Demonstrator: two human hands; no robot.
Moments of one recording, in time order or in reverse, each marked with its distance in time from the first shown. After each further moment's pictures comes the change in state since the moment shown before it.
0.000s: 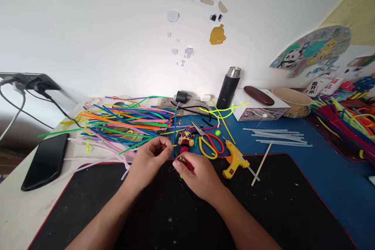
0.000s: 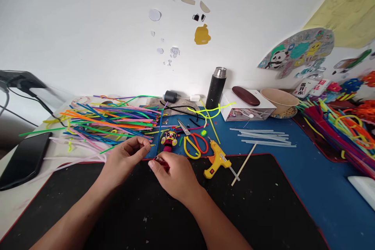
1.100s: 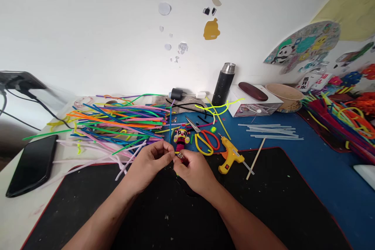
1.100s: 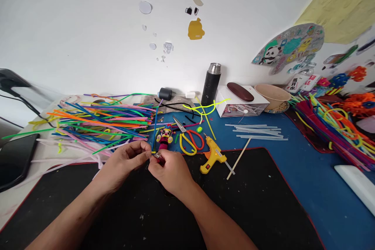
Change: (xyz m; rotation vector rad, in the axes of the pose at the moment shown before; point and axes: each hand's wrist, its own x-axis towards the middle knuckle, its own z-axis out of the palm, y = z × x) left_hand -0.004 0.007 0.008 -0.165 -0.200 -0.158; right_hand 0.006 0.002 0.008 0.034 0.085 0.182
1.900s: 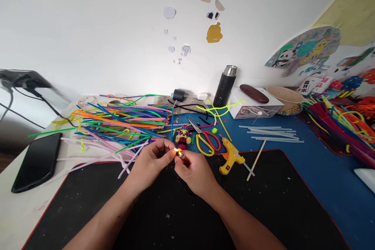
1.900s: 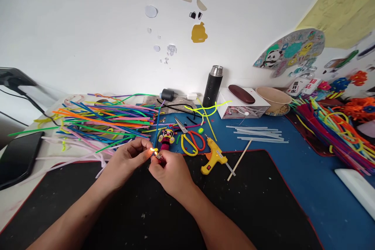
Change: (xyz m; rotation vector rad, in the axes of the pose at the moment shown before) left_hand 0.000 0.001 0.002 0.063 0.057 0.101; right_hand -0.004 -0.004 0.004 0.030 0.029 -0.036
